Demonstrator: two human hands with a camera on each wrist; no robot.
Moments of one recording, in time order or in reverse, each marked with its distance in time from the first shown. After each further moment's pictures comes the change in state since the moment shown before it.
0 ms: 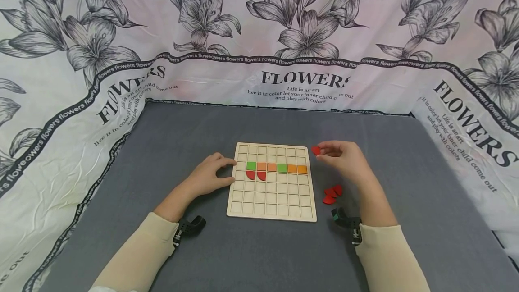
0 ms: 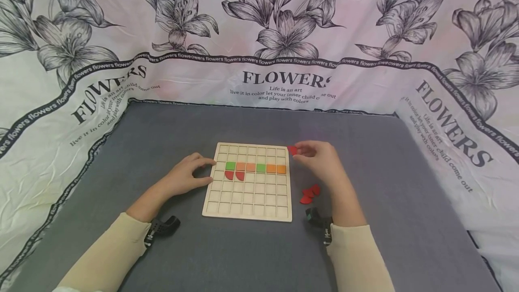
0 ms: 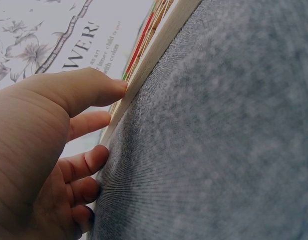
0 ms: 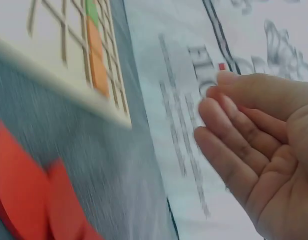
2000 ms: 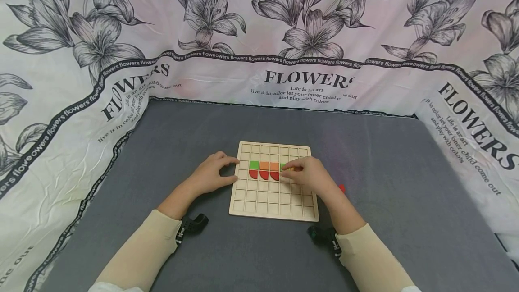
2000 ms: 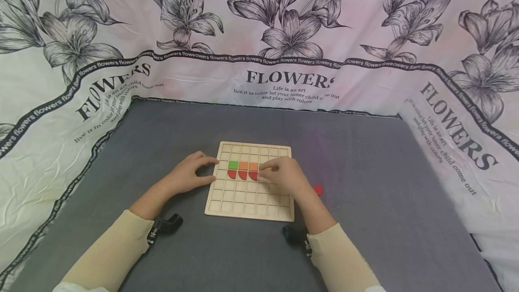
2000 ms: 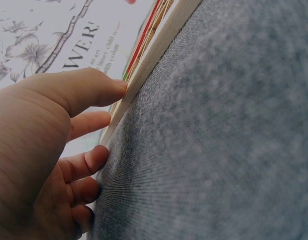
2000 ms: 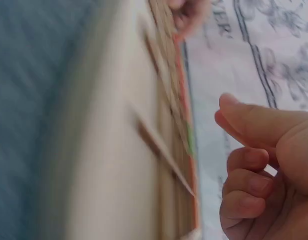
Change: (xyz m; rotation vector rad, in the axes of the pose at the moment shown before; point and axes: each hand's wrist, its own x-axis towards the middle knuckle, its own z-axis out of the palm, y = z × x) left_hand 0.001 0.002 0.000 0.038 0.010 -0.007; right_hand 0.001 -0.028 0.085 -0.058 -0.176 -0.019
